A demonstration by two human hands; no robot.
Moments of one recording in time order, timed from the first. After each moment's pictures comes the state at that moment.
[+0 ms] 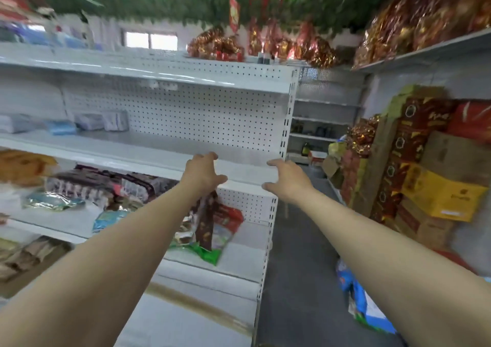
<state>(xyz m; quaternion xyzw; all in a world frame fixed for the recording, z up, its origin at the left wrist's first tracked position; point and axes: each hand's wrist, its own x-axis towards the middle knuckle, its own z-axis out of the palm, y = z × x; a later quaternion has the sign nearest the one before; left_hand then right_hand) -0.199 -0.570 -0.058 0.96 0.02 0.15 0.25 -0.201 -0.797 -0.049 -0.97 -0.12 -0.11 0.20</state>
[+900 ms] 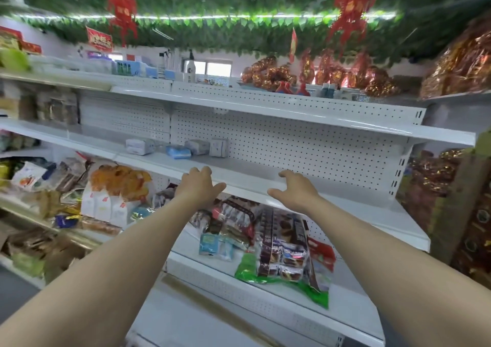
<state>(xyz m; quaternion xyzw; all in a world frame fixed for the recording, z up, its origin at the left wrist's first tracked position) -0.245 -0.157 -0.046 0.96 0.12 0.18 0.20 -0.213 -0.401 -0.016 -0.96 -0.17 -0.10 0.21</state>
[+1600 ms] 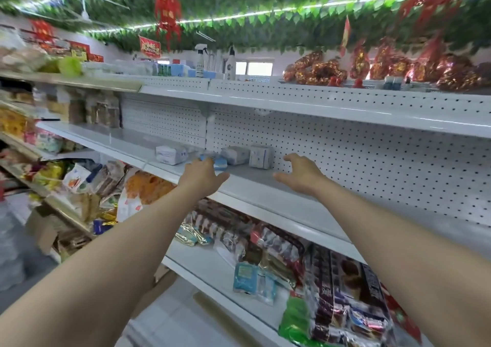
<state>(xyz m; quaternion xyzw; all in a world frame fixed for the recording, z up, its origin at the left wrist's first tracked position) -0.096 -0.013 -0.033 0.94 0.20 0.19 0.18 -0.018 -0.249 0.006 -0.93 -0.25 -0.08 0.24</state>
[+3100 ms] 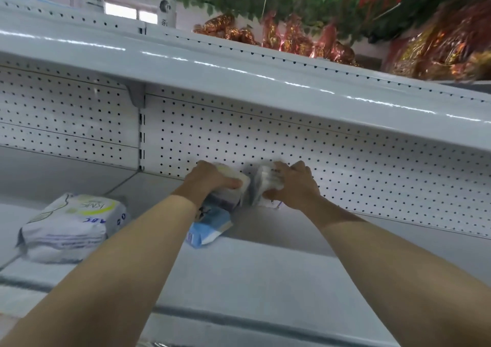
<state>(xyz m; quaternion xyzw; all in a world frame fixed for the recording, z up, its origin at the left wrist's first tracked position) 0.318 0.181 -0.050 0.92 0.06 0.01 0.38 0.294 -0.035 -0.042 -0.99 0.01 -0.12 0.09</state>
